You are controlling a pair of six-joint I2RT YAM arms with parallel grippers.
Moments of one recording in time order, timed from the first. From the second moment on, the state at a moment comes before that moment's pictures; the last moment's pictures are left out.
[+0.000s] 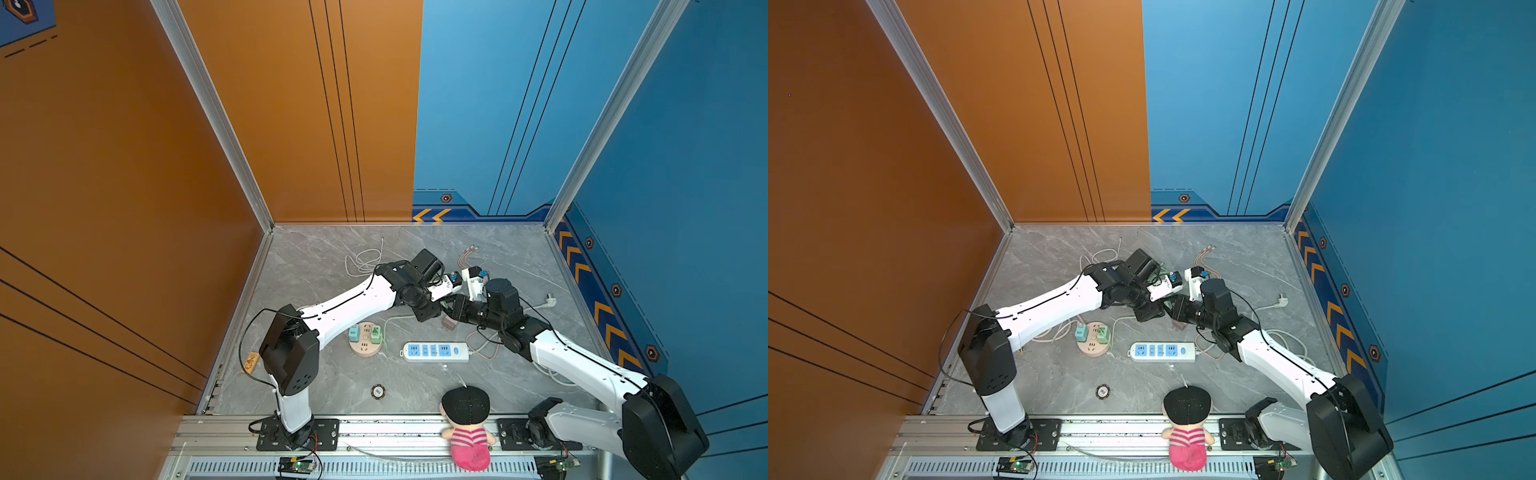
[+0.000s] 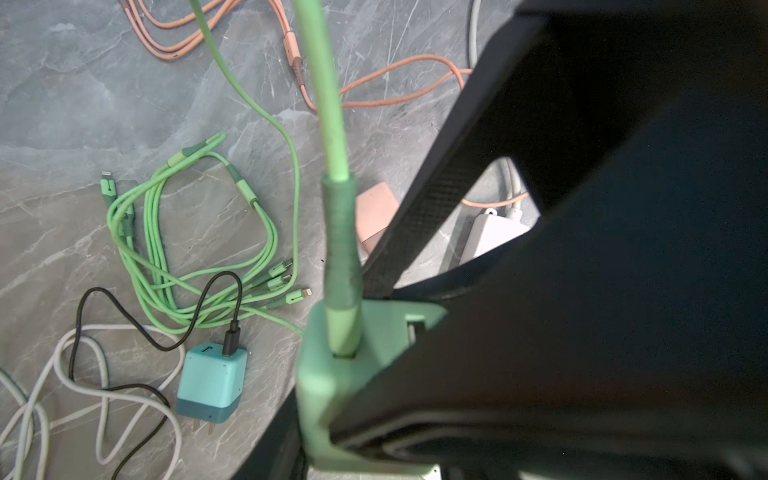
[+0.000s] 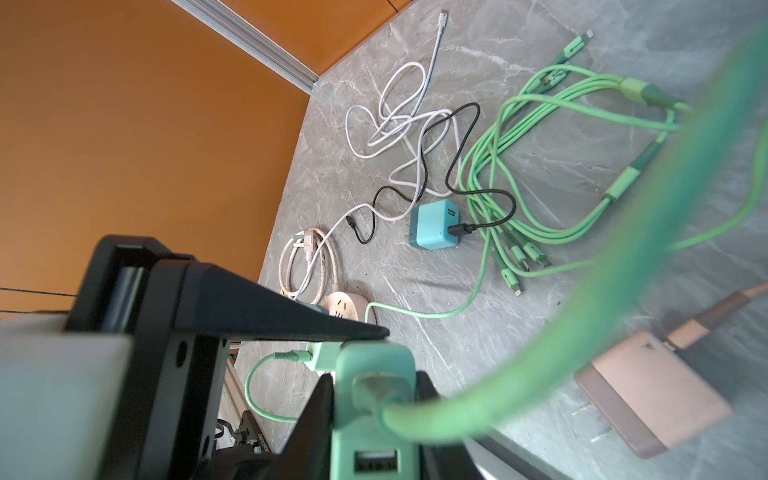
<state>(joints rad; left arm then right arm) -0.83 1.80 1.55 -0.78 0.15 0.30 0.51 1.19 0.63 0.08 -0.39 0.76</state>
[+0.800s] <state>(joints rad) -0.77 1.45 1.39 -0.67 -0.08 0.16 0.45 1.16 0.69 -0.18 -0.30 0.61</state>
